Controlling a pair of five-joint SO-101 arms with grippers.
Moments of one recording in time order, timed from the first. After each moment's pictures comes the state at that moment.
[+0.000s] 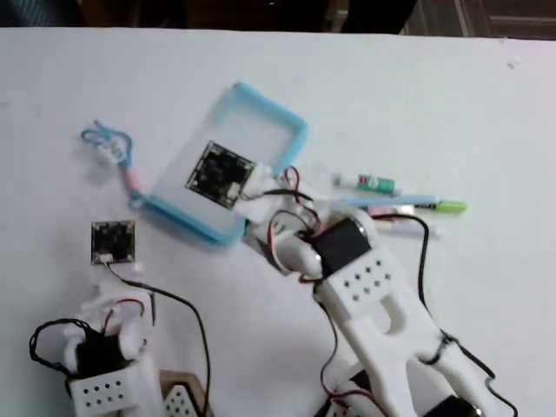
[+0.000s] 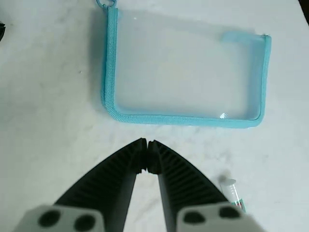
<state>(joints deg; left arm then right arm) -20.0 -103.6 97.6 73.2 -8.8 -35.2 -32.8 27.7 64.2 33.6</state>
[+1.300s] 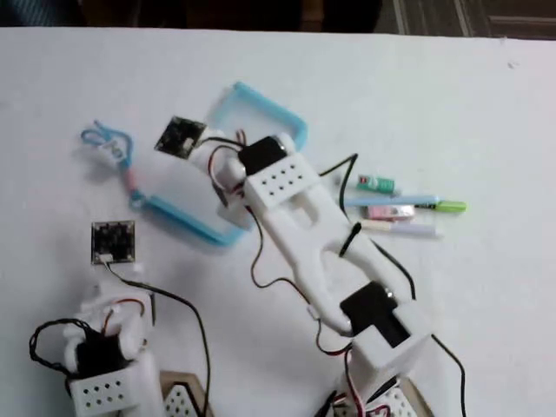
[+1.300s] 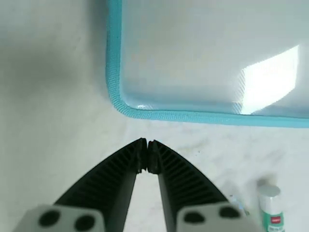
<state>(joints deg) -20.0 -103.6 97.6 73.2 -8.8 -35.2 10.2 -5.6 80.4 33.6</state>
